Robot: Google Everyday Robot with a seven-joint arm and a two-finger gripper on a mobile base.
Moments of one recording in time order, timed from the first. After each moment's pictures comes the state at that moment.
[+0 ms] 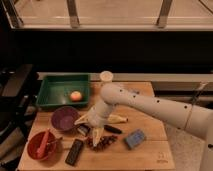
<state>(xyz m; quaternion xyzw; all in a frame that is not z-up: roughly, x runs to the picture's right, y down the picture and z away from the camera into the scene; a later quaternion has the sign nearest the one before) -0.091 0.216 0.697 -0.35 -0.44 -0.23 0.80</state>
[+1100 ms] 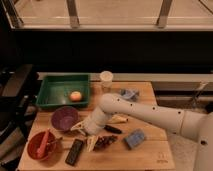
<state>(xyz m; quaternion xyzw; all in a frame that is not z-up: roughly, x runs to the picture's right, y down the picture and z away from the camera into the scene) -0.116 0.247 0.713 -0.34 -0.46 -0.18 0.80</state>
